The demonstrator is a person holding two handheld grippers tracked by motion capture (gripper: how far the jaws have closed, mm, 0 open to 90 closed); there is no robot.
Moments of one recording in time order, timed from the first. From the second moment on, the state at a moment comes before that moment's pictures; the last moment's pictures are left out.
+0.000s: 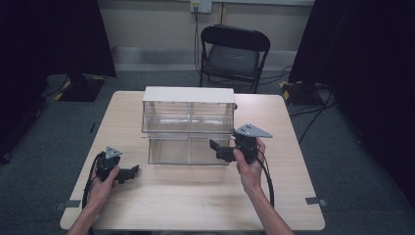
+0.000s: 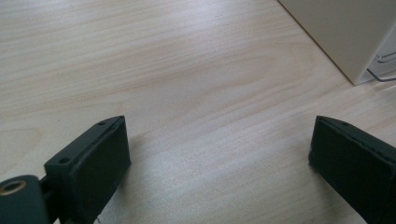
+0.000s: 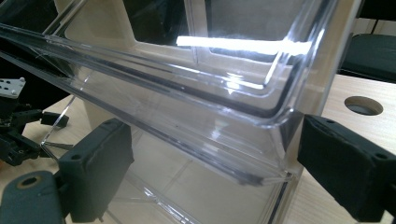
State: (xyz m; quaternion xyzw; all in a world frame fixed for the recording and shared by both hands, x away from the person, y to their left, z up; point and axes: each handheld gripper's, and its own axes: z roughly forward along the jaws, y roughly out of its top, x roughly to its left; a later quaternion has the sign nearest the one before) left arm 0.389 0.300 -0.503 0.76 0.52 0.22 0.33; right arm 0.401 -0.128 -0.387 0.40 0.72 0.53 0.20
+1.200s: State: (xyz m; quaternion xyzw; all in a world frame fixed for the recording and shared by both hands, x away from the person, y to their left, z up) left arm 0.389 0.300 -0.503 0.76 0.52 0.22 0.33; right arm 0.401 -0.127 -0.387 0.41 0.72 0.53 0.20
